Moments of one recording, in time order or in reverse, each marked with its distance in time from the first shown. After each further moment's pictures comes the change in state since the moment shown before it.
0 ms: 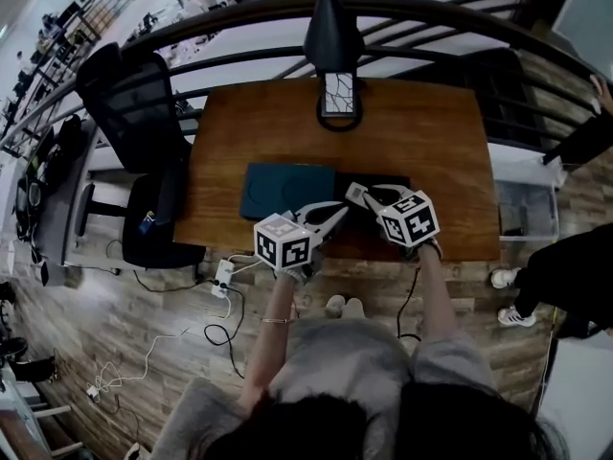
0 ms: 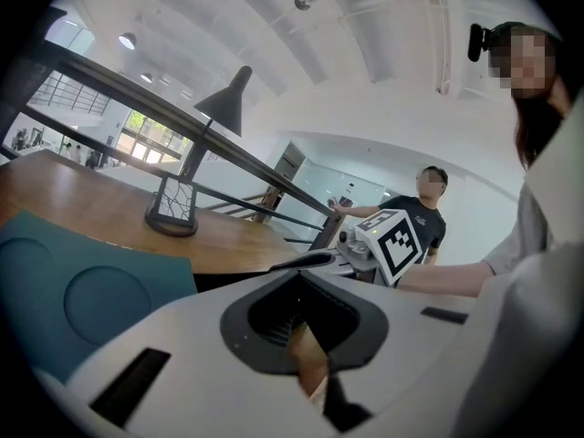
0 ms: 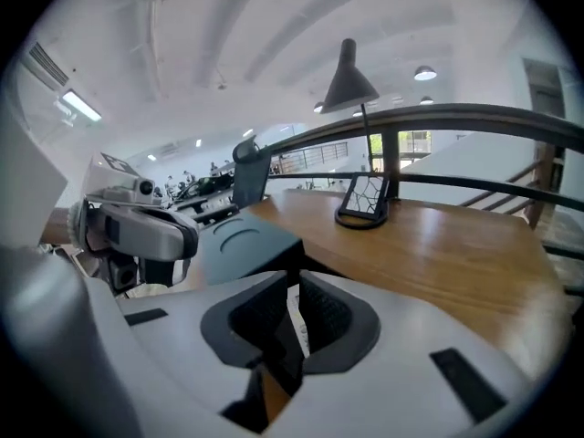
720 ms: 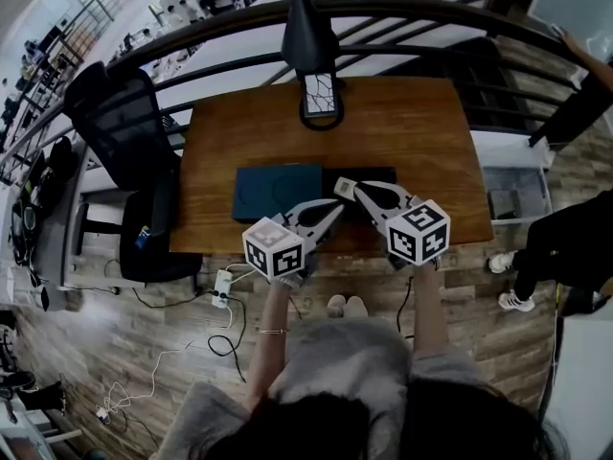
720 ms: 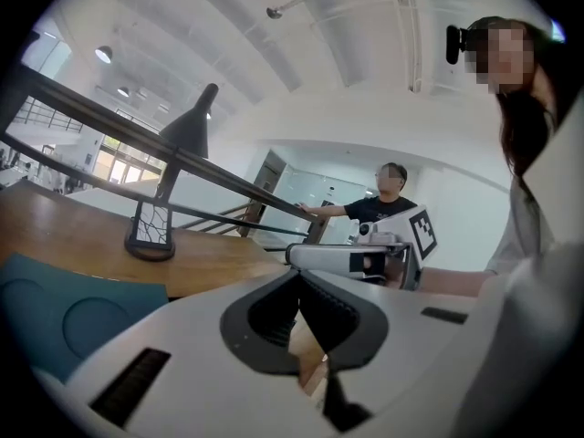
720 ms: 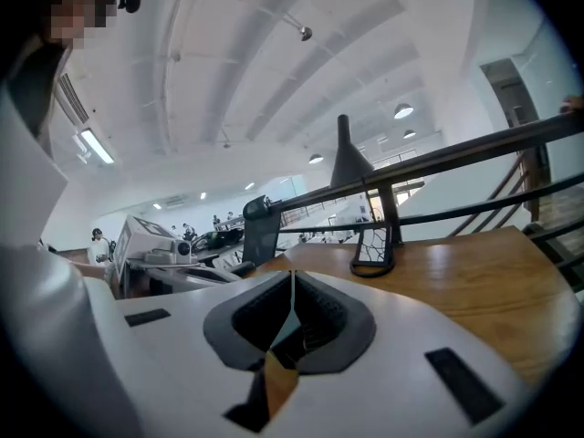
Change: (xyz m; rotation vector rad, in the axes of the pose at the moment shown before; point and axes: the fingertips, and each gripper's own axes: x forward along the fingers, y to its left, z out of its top) left arm -0.011 -0.046 0.022 0.109 -0.039 -0.077; right arm -0.081 0.051 0.059 0.086 -0.350 0.041
